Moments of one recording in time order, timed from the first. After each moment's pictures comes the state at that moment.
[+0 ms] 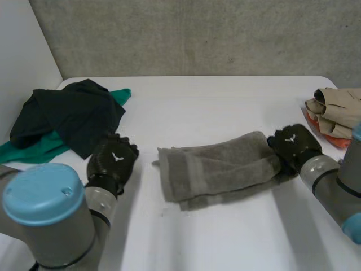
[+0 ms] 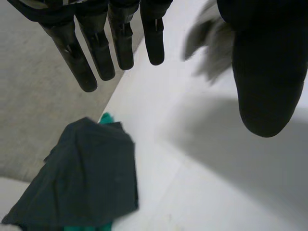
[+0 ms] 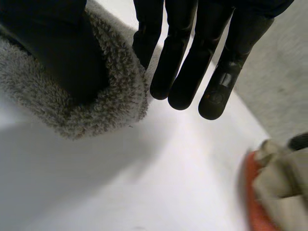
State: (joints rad) left arm 4.07 -1.87 -1.85 3.51 -1.87 3.84; right arm 1.80 -1.19 1.73 -0.20 1.41 2.45; left_hand 0.37 0.38 0.38 0.37 0.19; right_hand 0.95 1.18 1.18 1.19 0.93
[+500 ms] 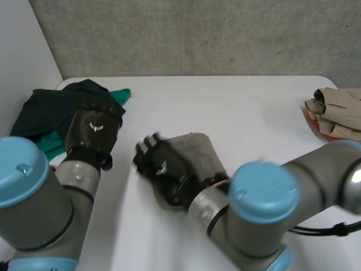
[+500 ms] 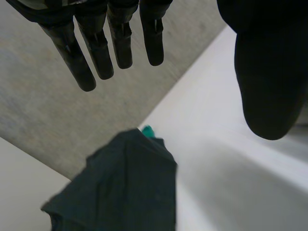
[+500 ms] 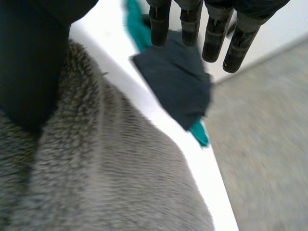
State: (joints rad) left arm 4.14 -1.75 -1.81 3.50 -1.86 3.68; right arm 2.39 -1.04 1.55 -0.38 1.33 2.37; left_hand 0.37 0.36 0.36 0.35 0.16; right_hand 0.20 0.22 0.22 0.24 0.08
